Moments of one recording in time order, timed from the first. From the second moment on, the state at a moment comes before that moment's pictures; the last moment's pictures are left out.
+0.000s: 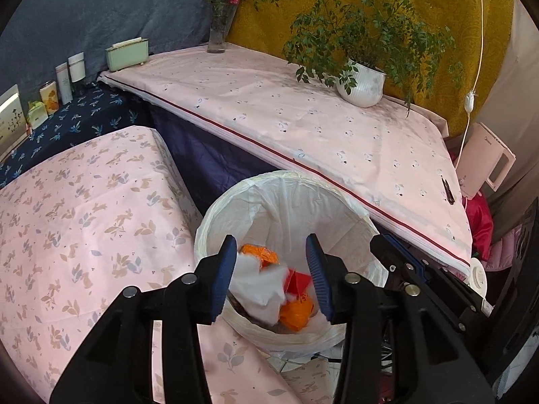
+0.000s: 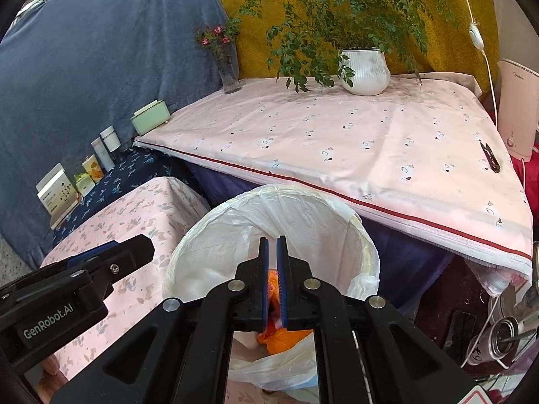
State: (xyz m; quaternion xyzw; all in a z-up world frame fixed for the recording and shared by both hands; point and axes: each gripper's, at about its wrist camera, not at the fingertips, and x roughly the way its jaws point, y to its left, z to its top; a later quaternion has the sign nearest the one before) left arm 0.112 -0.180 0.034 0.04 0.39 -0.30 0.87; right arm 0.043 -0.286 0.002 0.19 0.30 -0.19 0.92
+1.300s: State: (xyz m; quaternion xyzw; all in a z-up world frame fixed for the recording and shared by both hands) left arm 0.098 -0.127 0.011 0.06 0.39 -0.21 0.89; right arm 0.020 -0.253 0.012 0.10 0.32 -0.18 0.92
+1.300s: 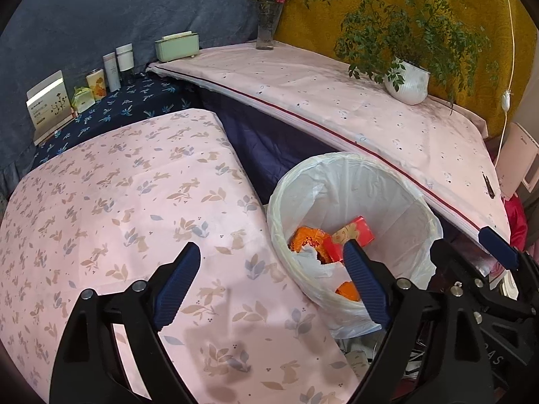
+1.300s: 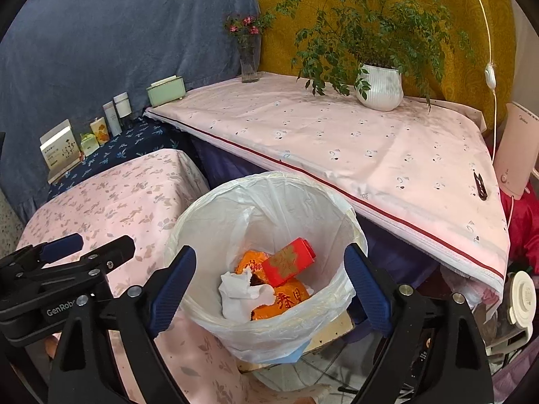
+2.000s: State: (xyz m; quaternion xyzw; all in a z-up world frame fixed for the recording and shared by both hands) left arm 0.092 -0.120 -0.011 0.07 0.40 -0.18 0.90; right arm 0.011 -0.244 -0.001 0.04 0.35 -0.17 0.92
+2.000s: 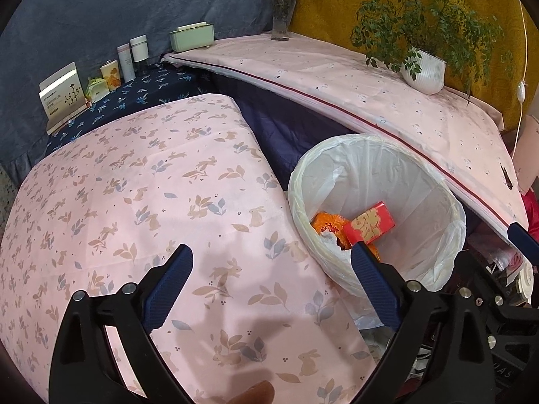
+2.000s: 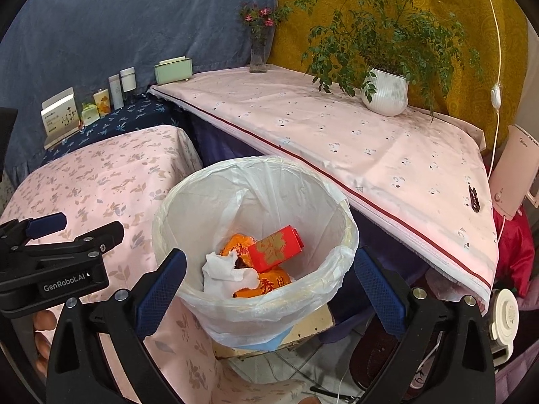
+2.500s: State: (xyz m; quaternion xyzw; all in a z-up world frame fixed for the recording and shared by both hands) left arm 0.085 -0.125 -0.013 0.08 0.40 -0.17 0.90; right arm 0.004 -0.243 0.001 0.03 0.35 -0.17 0.92
